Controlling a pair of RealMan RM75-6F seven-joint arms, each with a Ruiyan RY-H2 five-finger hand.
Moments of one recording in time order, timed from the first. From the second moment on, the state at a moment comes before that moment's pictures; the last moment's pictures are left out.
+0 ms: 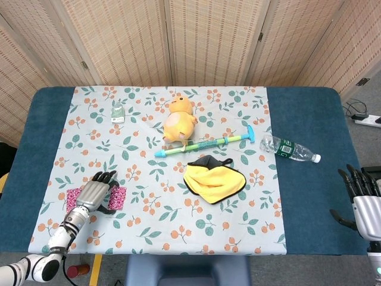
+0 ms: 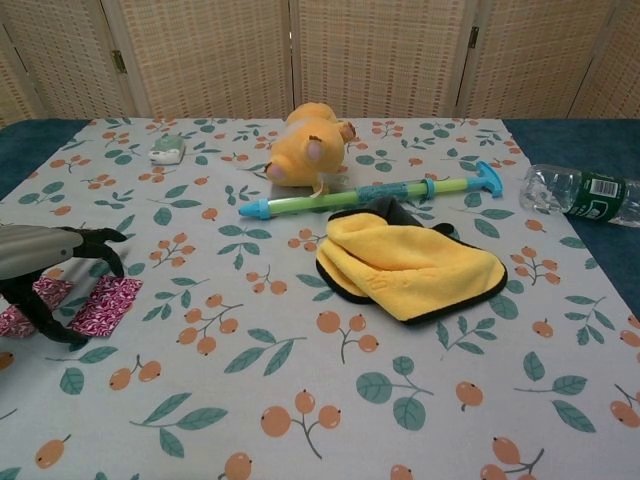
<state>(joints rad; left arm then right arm) -0.56 -1.44 -0.04 -1.40 1.19 0.86 0.27 0.04 -1.06 0.05 -1.60 -1.51 1.50 0.02</state>
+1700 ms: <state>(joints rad) -0.40 -1.33 0.02 -1.17 1.30 0.96 -0.08 0.03 -1.04 0.05 -1.64 -1.53 1.53 -0.01</state>
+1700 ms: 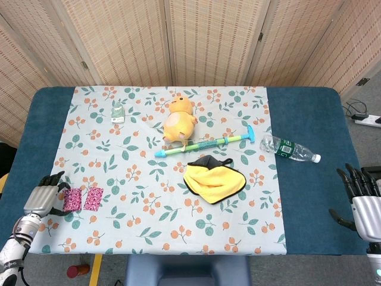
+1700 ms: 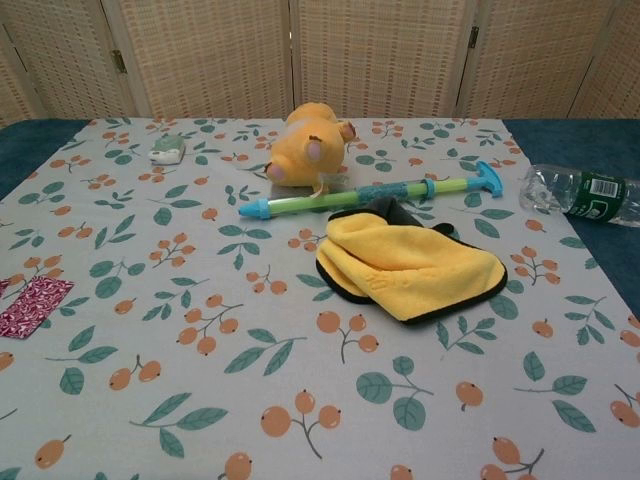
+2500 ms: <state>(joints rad) -0.40 -1.33 0.01 -1.17 1.28 0.89 -0.06 0.03 -1.04 0.05 -1.65 -1.53 1.53 -0.02</state>
